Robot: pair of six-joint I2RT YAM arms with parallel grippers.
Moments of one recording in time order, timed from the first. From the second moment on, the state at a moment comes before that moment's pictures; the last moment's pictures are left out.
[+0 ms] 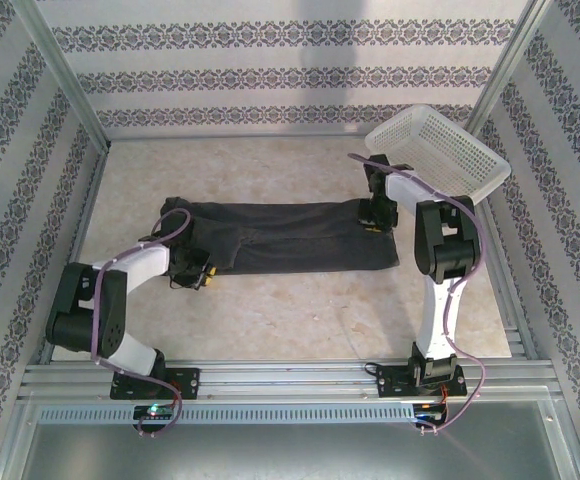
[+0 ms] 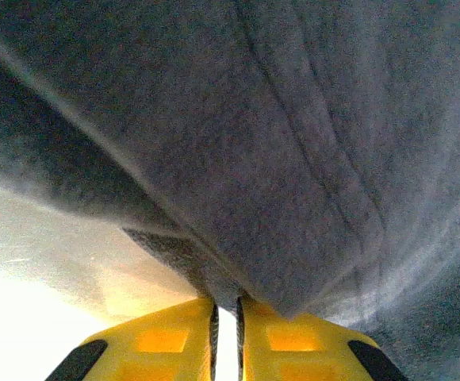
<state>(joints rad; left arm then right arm) -0.12 1.56 0.75 -0.49 0.29 -1.29 0.15 2.10 1.53 -0.91 0.02 0.38</state>
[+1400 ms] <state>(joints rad) -0.23 1.88 1.39 -0.38 0.40 -1.08 0.45 1.27 0.89 -0.83 -0.29 0.91</state>
